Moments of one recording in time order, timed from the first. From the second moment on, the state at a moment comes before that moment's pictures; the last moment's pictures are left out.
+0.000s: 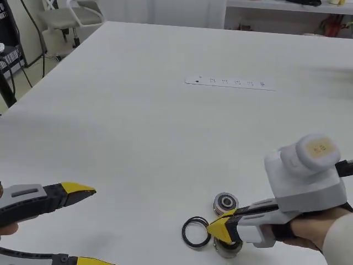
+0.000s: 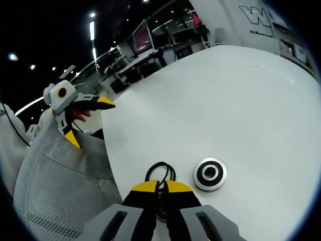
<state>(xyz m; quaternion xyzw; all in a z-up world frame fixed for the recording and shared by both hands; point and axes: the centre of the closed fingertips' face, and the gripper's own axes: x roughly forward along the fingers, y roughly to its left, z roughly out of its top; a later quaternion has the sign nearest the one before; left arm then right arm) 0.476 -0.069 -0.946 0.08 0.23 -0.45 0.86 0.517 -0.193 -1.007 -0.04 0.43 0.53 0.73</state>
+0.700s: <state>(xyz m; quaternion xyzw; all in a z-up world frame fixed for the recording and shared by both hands) 0.476 -0.068 -0.947 0.09 0.23 -0.44 0.86 0.518 -0.197 -1.005 -0.12 0.40 0.54 0.73</state>
